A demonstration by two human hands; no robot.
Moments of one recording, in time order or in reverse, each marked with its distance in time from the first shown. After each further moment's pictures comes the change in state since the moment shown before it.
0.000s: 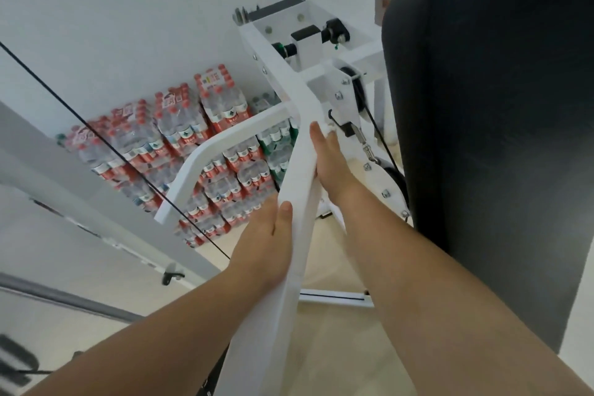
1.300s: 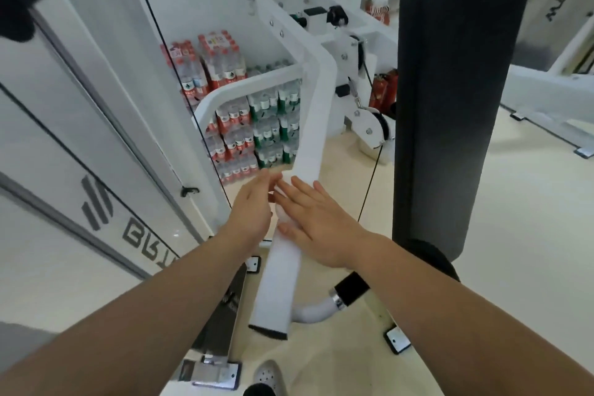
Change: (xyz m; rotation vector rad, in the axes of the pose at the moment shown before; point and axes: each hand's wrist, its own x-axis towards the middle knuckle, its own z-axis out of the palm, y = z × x) left_hand -0.199 -0.101 -0.059 -0.654 0.019 -0.041; right_hand -0.343 0.027 0.087 -1.211 -0.447 -0.423
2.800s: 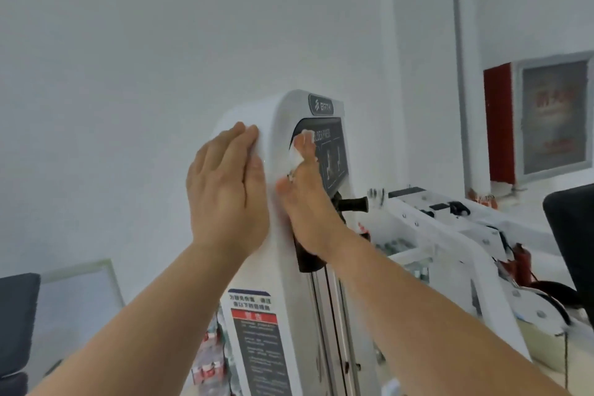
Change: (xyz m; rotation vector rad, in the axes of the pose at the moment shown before) left_hand -0.169 0.284 -0.385 0.716 0.918 1.186; right_hand 0.148 -0.439 -0.211 0.674 0.796 -0.556
